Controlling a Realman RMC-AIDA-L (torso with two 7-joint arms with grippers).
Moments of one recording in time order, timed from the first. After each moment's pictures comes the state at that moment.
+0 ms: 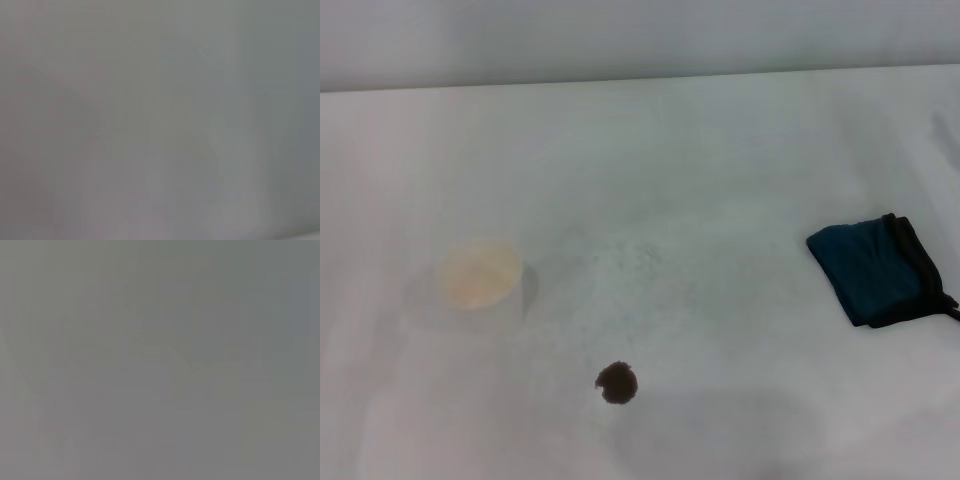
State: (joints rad) left arm -0.07 -2.07 2.79 0.07 -1.20 1.55 -0.02; right arm 0.33 2.00 -0.67 -0.38 2.15 0.98 -2.11
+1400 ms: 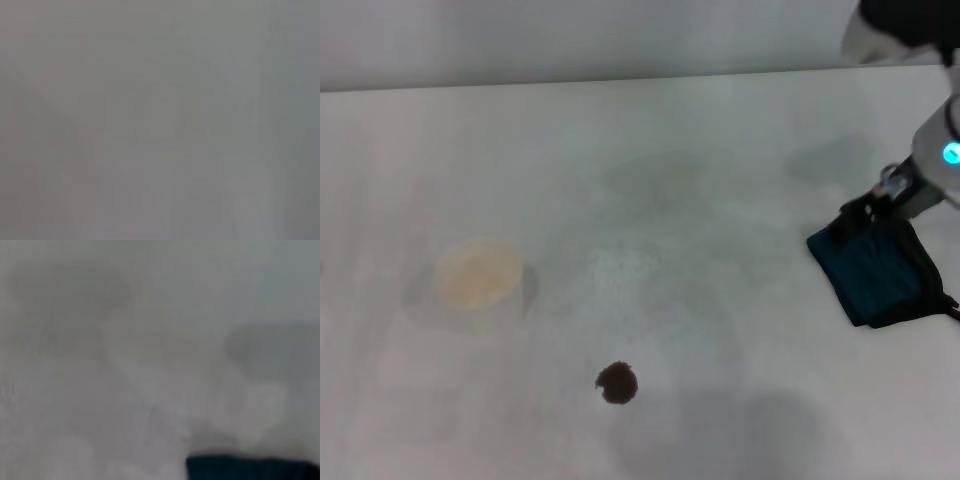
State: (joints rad) left arm -0.28 -2.07 2.80 -0.08 -1.27 1.48 -0.21; right arm 0.58 2.02 -1.40 -1.29 0.34 1.55 -0.09
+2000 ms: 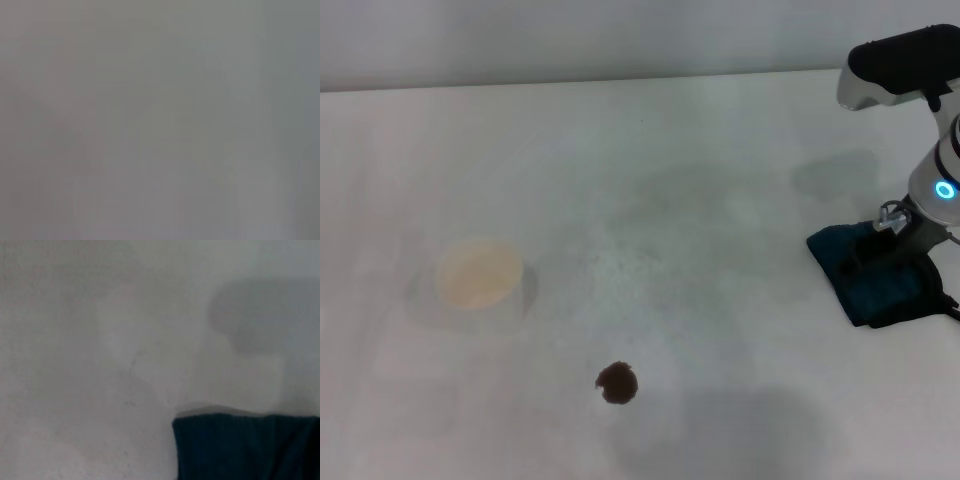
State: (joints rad) left arm -0.30 -2.07 2.80 -0.12 -1.27 1.47 -0.20; right arm 0.58 2.01 -1.46 -1.15 0.33 1.49 -0.04
